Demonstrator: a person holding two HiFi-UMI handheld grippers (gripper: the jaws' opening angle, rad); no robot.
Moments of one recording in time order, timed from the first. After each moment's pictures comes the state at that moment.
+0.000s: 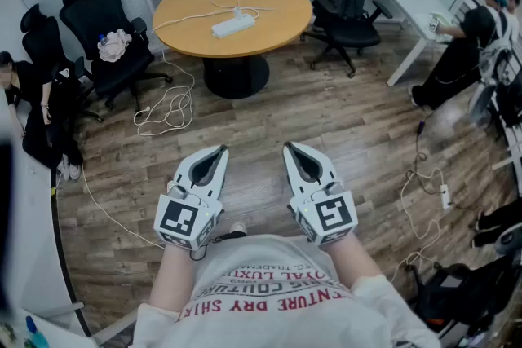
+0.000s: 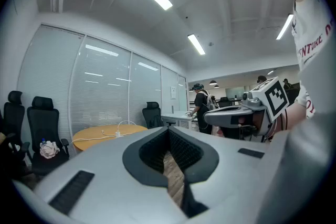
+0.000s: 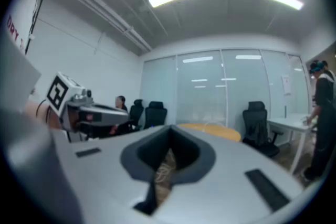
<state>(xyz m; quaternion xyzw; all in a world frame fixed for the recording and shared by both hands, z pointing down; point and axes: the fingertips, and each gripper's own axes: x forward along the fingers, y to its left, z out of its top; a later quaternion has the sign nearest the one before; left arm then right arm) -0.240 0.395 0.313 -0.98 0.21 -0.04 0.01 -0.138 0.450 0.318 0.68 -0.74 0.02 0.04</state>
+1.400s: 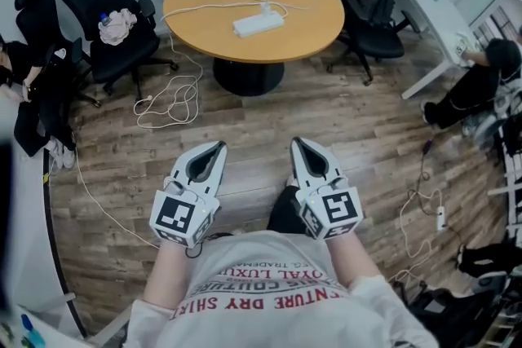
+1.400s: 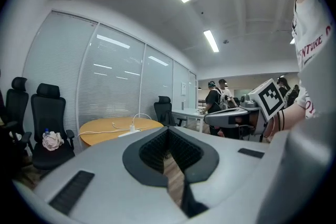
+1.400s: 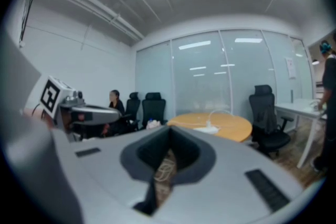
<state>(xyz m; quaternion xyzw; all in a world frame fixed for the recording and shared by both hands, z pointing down) -0.244 0.225 0.356 -0.97 0.24 -0.05 -0.04 -0.115 0.275 0.367 0.67 -0.73 0.08 0.05</state>
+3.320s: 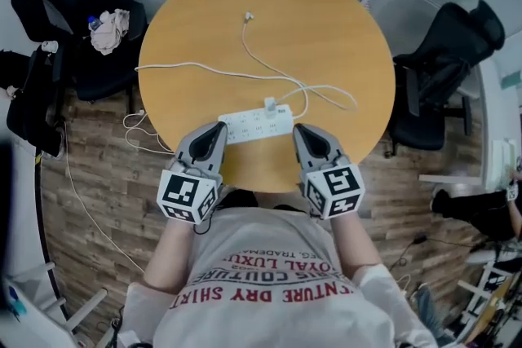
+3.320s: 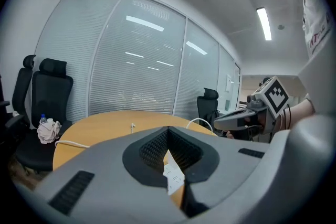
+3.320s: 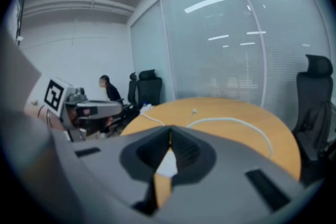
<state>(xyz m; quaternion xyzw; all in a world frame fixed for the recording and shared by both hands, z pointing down) 0.016 -0.270 0.447 -0.90 0.40 -0.07 -0.12 0.164 -0.244 0.465 0.53 -0.81 0.18 0.15</state>
